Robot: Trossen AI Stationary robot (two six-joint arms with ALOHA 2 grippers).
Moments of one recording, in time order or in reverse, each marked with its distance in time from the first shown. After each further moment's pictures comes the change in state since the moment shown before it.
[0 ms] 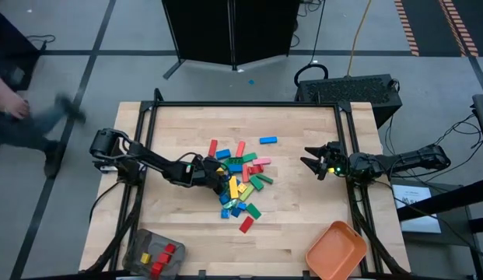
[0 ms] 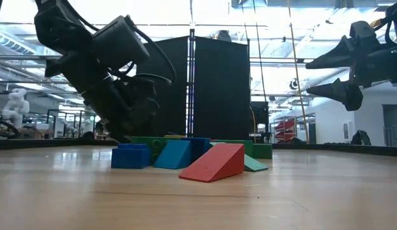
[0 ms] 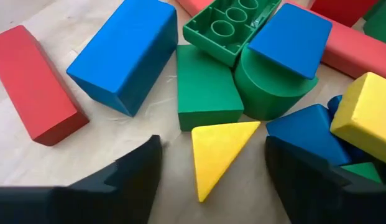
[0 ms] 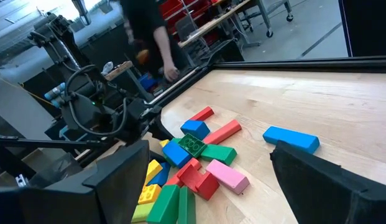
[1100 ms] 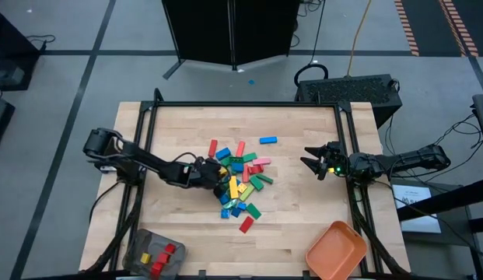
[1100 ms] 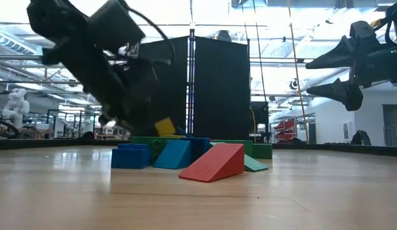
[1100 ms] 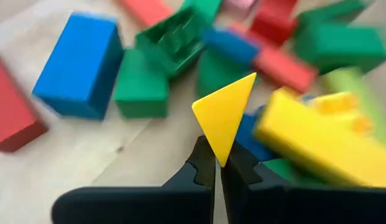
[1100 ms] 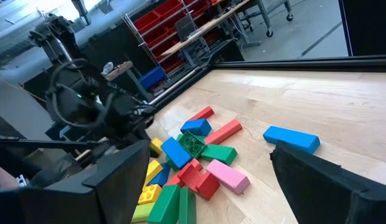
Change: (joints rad) left arm -0.046 -0.094 0.005 0.030 0.045 -0.008; right arm 0.000 0.000 0.000 0.000 0.000 0.005
